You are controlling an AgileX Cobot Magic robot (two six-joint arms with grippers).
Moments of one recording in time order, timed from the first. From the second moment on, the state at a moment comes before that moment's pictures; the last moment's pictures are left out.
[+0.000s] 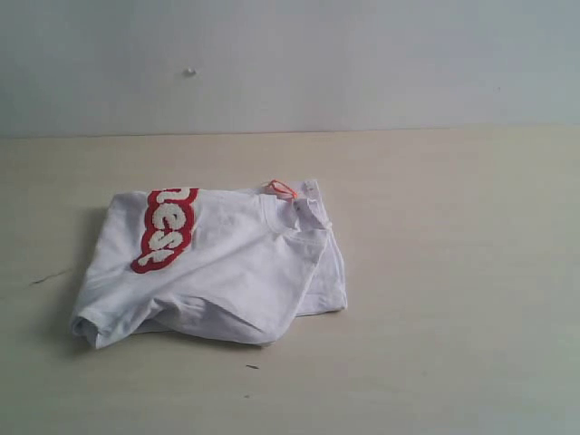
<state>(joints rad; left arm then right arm) -0.28 0.00 -0.59 -0.92 0.55 0.78 0.25 0.17 -0.70 0.34 0.40 -0.18</state>
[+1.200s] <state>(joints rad) -0.03 0.00 -0.57 -0.42 0.51 0.10 0.25 0.08 -0.70 0.34 0.43 -0.16</state>
